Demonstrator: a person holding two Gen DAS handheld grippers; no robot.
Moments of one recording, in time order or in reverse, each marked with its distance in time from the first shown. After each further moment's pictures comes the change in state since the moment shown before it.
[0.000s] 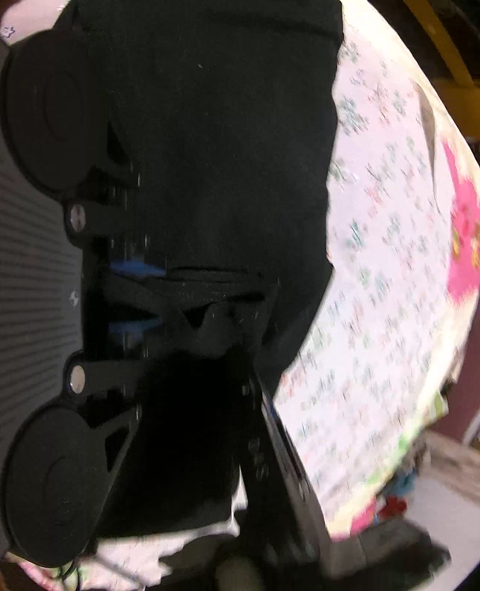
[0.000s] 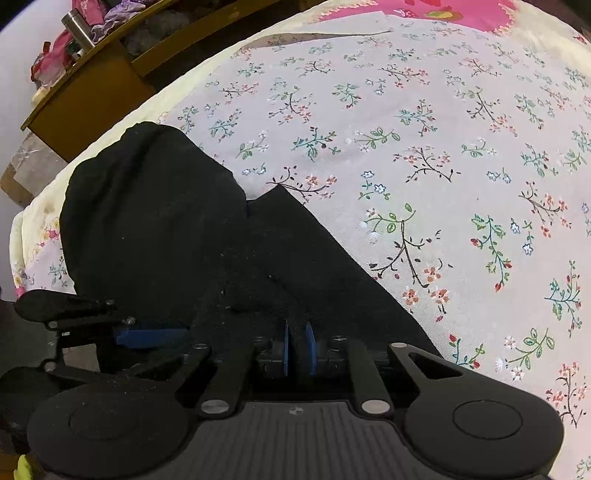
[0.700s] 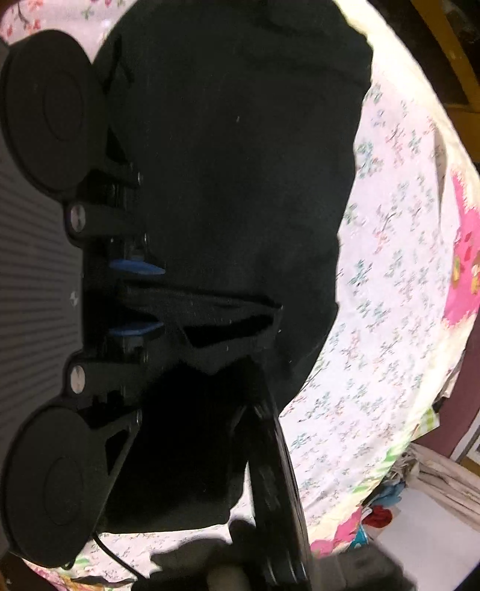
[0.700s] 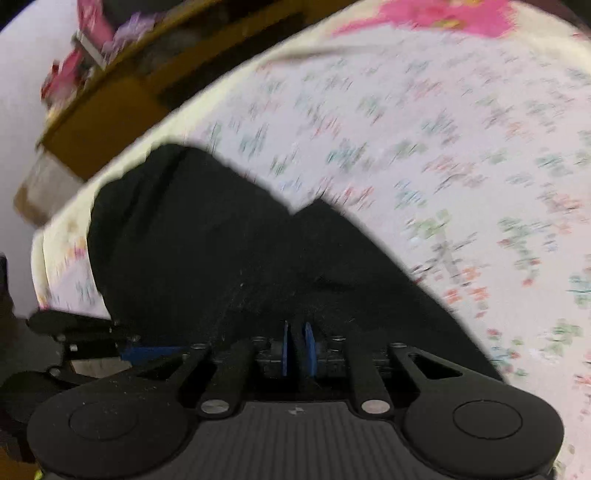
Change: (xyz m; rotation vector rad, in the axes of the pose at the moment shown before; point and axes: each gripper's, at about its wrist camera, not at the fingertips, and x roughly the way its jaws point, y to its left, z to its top) left arm -0.029 0.024 -0.016 -0.057 -0.007 0.051; right arm -0.015 0.022 -0.003 0.047 -0.087 0.030
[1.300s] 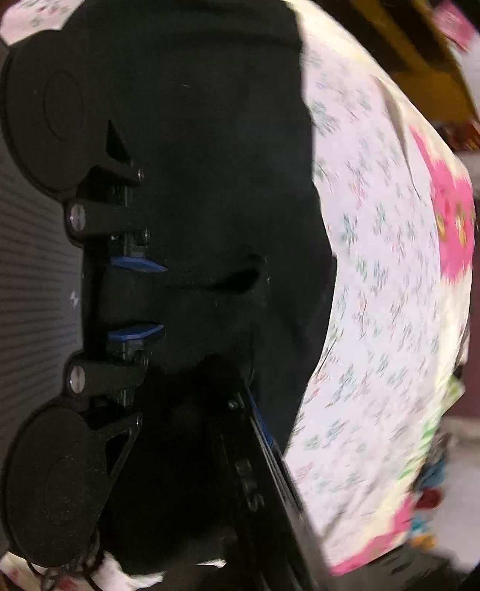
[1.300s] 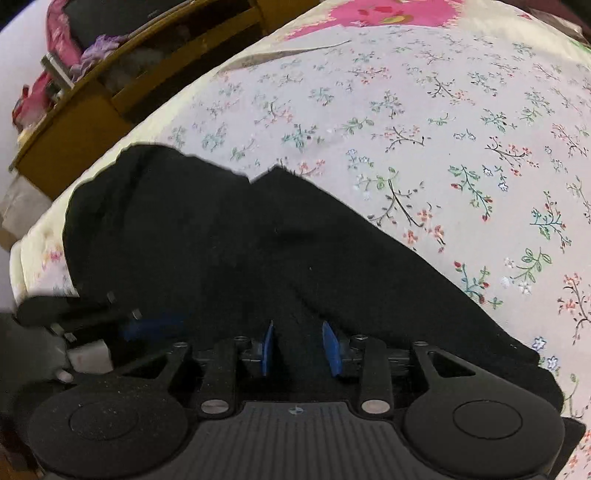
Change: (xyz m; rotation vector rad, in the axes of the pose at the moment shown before) left arm 0.033 -0.040 0.001 0.187 -0.018 0.092; right arm 0.002 -0.003 -0.035 0.100 -0.037 -0.070
